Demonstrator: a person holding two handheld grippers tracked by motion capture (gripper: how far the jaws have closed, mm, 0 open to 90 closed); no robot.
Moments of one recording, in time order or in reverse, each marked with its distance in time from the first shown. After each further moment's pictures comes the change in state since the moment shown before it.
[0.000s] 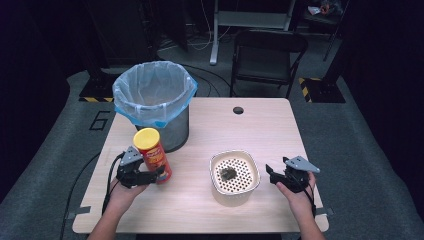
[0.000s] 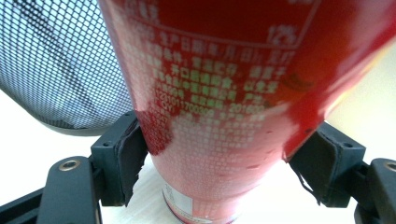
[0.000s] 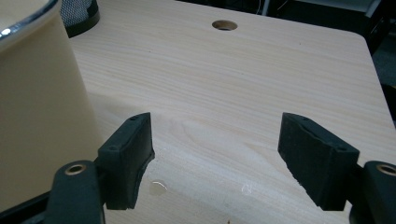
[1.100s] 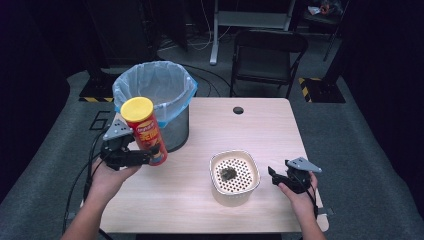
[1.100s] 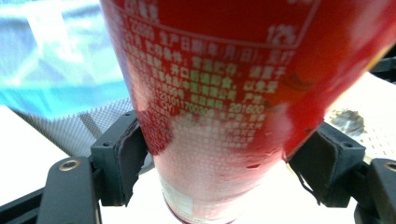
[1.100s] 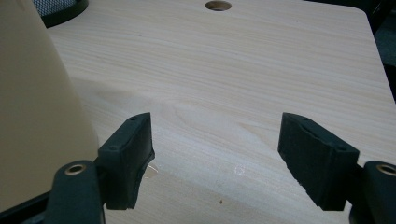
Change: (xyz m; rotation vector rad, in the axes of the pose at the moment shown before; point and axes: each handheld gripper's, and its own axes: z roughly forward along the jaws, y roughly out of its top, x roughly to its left) left arm -0.024 0.108 -0.077 -0.032 0.039 0.031; right arm -0.009 -0.007 0.001 0.054 -0.009 0.032
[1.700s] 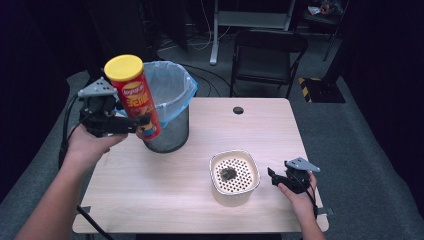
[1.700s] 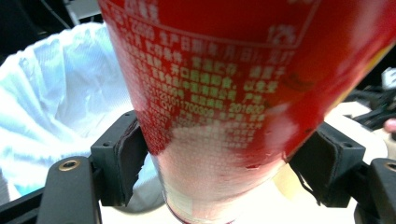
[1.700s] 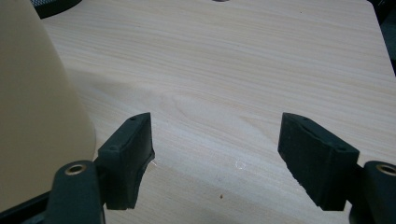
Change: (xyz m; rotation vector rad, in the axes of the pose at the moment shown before) left arm 0.026 0.094 -0.038 -0.024 -0.070 0.047; right arm 0.000 -0.002 0.003 0.030 0.002 0.004
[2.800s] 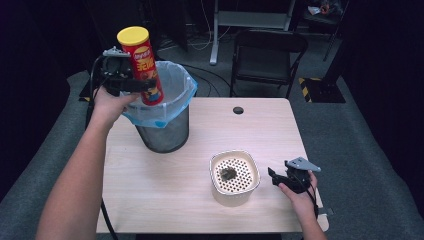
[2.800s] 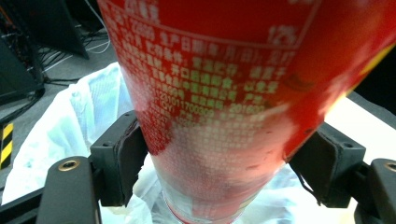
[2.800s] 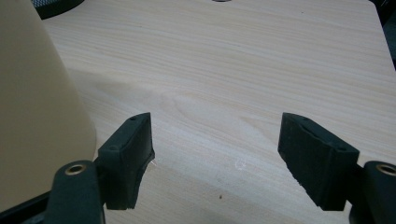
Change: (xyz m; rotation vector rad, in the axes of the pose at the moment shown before) left arm 0.077 0.024 0.088 -0.001 0.129 -0.114; right arm -0.002 0.000 0.000 0.002 0.012 -0.011
